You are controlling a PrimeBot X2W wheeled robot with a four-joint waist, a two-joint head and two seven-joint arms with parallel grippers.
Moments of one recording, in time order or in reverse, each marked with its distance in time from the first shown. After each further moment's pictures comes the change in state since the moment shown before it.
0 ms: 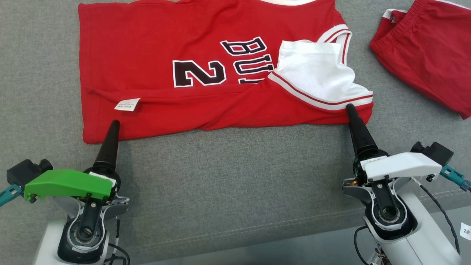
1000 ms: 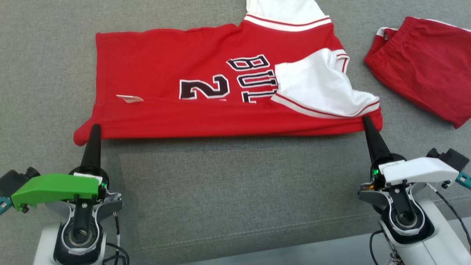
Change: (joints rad) left arm -0.012 -0.046 0.083 -0.015 -0.055 -0.024 -0.059; right arm -0.003 -0.036 -0.051 0.012 0.053 0.025 0.032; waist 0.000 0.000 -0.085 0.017
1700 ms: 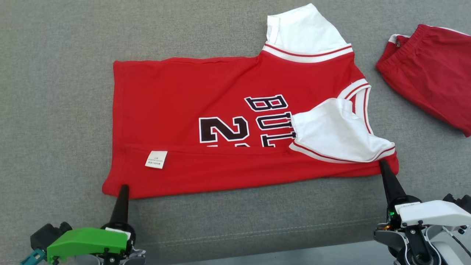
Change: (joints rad) left arm 0.247 -0.033 -0.075 -0.021 0.020 0.001 -0.045; right arm 0.243 -0.016 -0.058 -0.057 0.028 -0.001 -0.020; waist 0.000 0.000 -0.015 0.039
